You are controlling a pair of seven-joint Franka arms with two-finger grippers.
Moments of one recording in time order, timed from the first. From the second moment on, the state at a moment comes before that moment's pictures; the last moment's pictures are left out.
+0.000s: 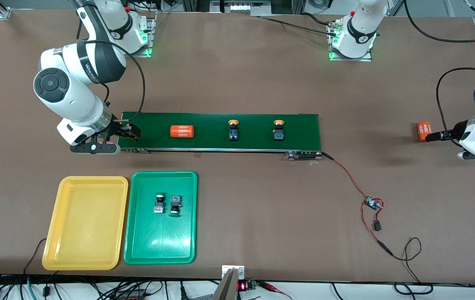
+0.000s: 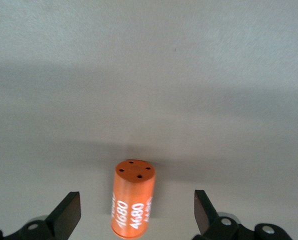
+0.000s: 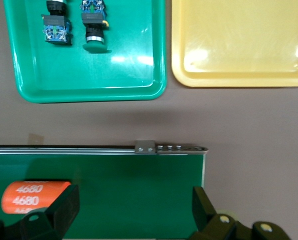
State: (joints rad) left arm 0.65 0.41 -0.21 -2.01 0.17 2.20 0.23; right arm 0.13 0.19 0.15 -1.93 -0.03 2.09 0.31
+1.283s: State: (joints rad) left arm 0.70 0.47 -0.23 -2.02 0.17 2.07 0.32; right arm 0.51 0.35 0.16 -1.93 0.00 2.34 0.86
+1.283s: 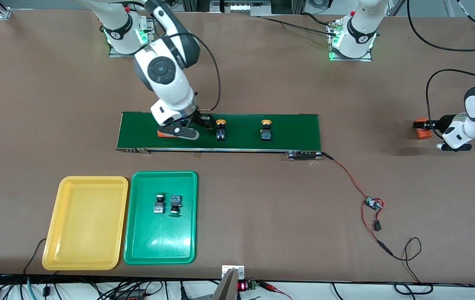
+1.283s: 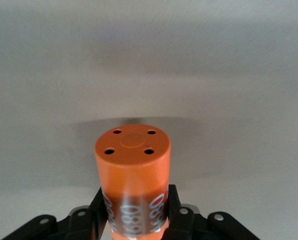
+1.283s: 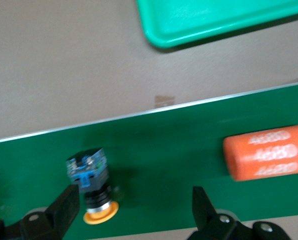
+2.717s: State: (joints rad) left arm 0.13 0.30 -0.55 -2.01 0.18 2.14 1.11; right arm 0.52 0.48 0.15 -1.91 -0.04 2.43 0.84
